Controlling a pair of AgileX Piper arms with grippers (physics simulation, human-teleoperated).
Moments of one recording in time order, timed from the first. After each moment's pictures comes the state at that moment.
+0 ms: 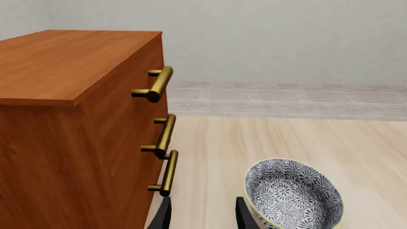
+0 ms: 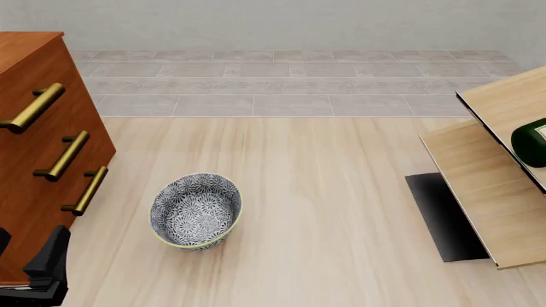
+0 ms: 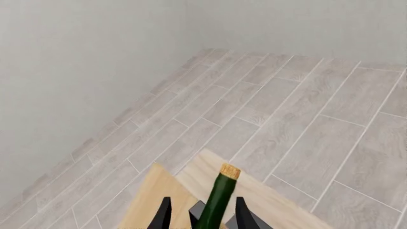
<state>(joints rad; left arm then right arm) 0.04 0.03 0.00 0.04 -0.01 -0.67 1.27 -1.03 0.00 0.39</state>
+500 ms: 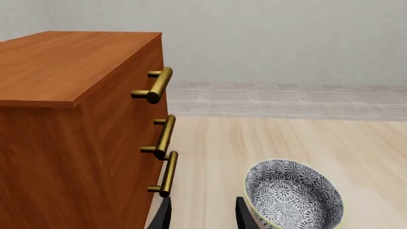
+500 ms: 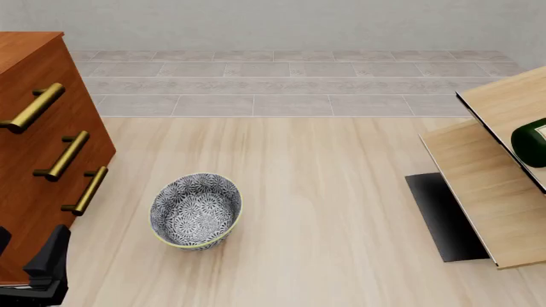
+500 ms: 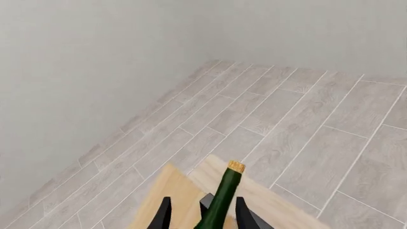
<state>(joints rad) 0.04 0.04 0.00 0.03 0.00 -0.66 1.14 -1.01 0.06 0.39</state>
